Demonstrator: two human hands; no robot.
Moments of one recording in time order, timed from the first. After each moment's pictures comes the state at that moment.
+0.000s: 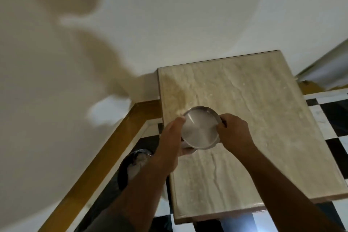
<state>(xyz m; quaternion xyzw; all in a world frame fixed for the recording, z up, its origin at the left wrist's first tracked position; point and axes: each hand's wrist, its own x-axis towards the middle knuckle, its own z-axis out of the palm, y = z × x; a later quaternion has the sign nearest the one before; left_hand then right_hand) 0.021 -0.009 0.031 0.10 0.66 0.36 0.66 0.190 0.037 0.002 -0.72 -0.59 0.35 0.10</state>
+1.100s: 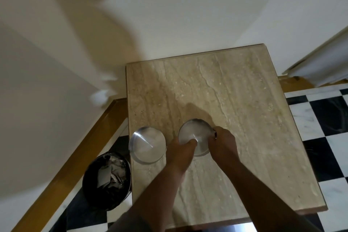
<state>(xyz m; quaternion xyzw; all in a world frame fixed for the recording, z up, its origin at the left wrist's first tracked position) 0.159 0.017 -0.056 0.14 0.75 0.25 0.60 0.285 0.051 -0.094 -0.77 -0.52 0.37 0.07</state>
